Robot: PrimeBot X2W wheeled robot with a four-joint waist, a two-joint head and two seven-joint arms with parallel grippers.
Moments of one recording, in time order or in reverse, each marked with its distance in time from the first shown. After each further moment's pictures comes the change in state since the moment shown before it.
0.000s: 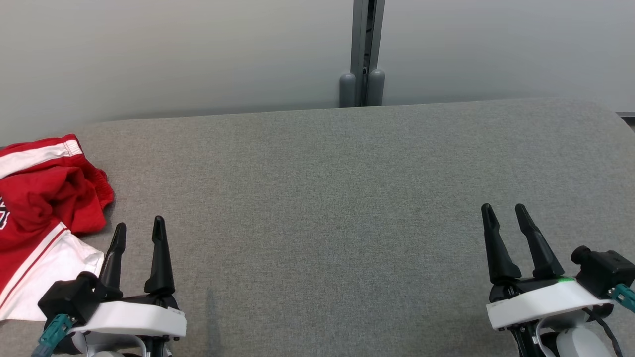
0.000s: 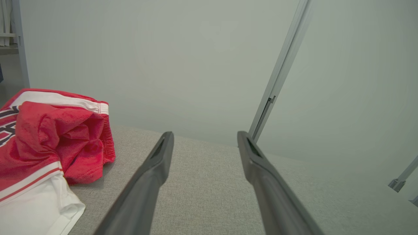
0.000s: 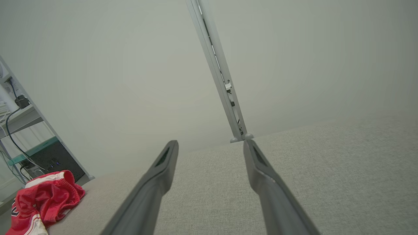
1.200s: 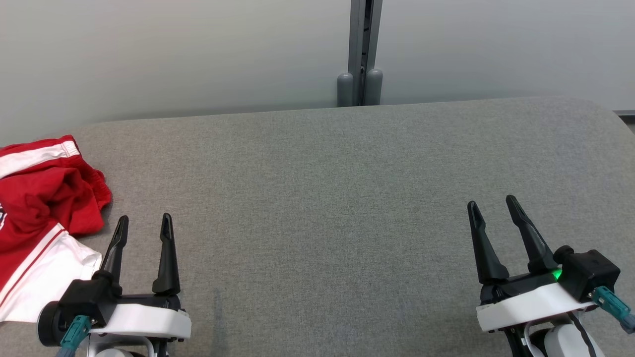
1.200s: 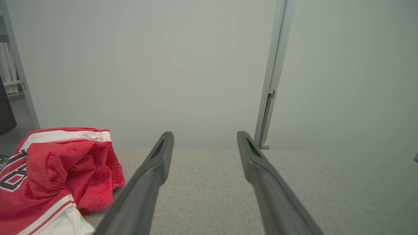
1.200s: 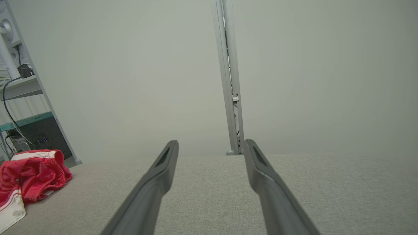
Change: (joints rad) left arm -0.003 0.003 -0.011 -0.008 0.195 0.021 -0.060; right arm -0.014 -0.007 0.035 -0.012 -0.191 0.000 -0.058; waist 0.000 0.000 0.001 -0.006
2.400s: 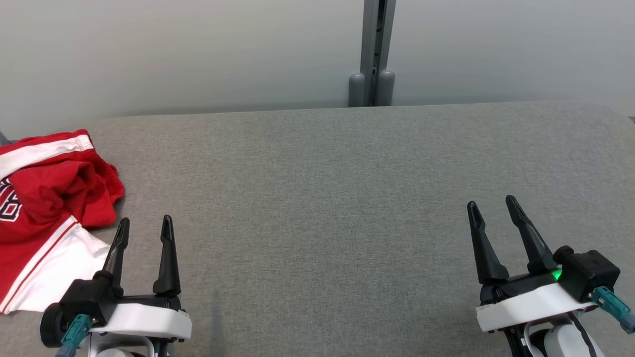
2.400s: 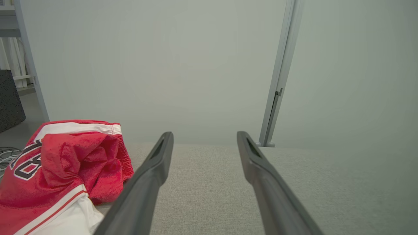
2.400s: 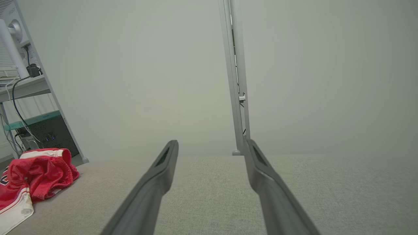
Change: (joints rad) left arm -0.004 0.000 -0.001 0.022 -0.012 0.000 0.000; right arm 0.000 0.000 0.000 0.000 0.003 0.000 0.000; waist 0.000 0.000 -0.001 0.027
